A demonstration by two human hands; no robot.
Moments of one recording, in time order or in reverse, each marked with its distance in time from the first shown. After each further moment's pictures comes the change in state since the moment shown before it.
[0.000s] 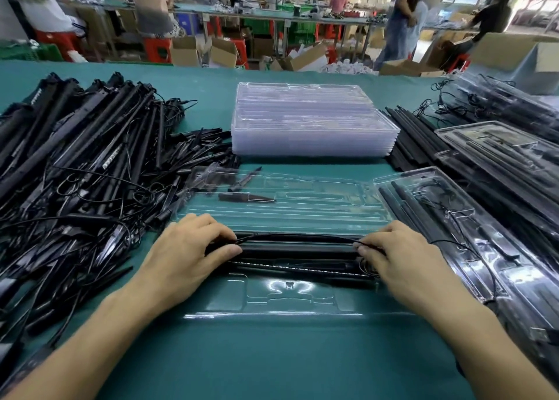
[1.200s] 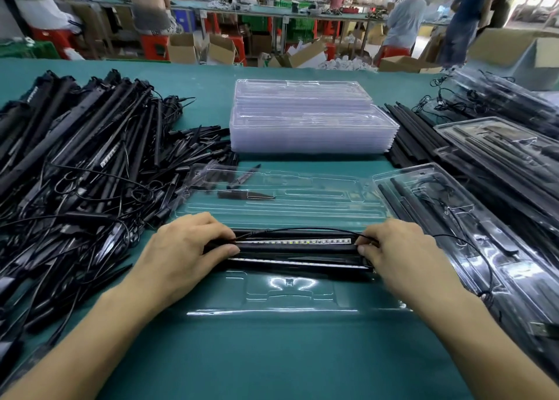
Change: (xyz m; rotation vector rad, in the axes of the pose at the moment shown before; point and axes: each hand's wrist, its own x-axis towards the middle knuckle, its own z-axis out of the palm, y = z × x) left_hand -0.004 0.002 -0.004 0.068 0.042 0.035; right_hand -0.001 -0.014 -0.003 -0.107 0.070 0.046
